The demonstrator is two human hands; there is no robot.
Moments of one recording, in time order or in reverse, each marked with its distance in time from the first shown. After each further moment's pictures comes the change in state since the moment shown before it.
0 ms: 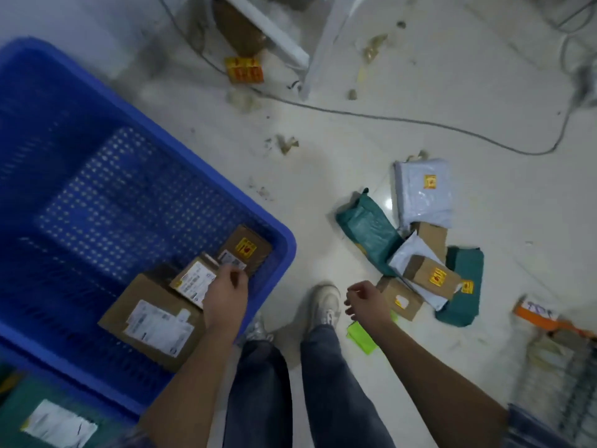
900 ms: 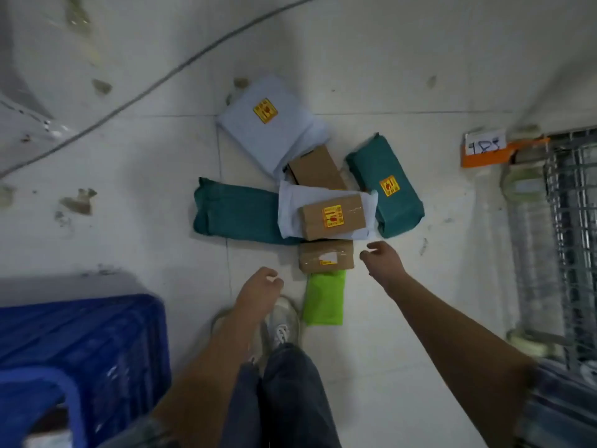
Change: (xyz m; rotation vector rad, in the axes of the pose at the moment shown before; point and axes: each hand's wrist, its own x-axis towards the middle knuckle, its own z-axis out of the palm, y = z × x) left_hand -0.034 0.158 0.333 0.475 -0.746 -0.044; right_hand 0.156 0.205 -0.220 0.413 0.224 0.387
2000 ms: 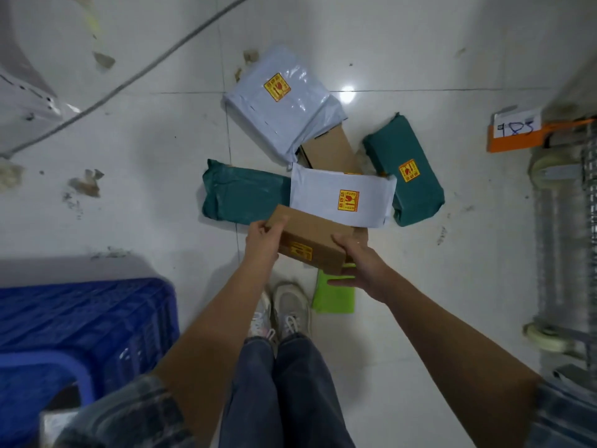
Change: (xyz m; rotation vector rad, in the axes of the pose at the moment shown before) left_hand 0.020 0.047 -0.018 -0.575 0.125 0.006; right_hand -0.022 -0.013 0.044 0.451 -0.471 0.152
